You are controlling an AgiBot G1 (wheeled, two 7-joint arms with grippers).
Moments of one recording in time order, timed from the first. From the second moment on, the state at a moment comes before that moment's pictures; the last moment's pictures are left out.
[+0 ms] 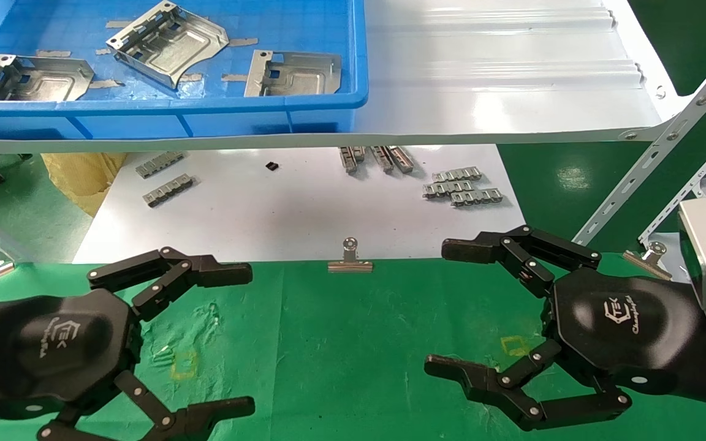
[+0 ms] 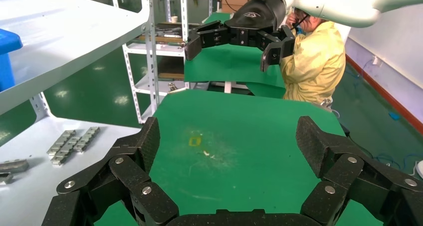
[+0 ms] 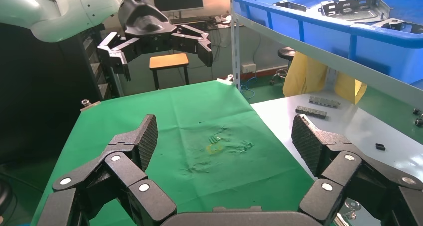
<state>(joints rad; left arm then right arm) -1.08 0.61 0.28 -1.28 0.73 1.50 -0.19 1.08 -0.56 -0.38 1.23 -0.63 -1.42 0.10</state>
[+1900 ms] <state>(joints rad) -1.08 0.61 0.28 -1.28 0.73 1.50 -0.19 1.08 -0.56 -0.38 1.23 -0.63 -1.42 0.10</state>
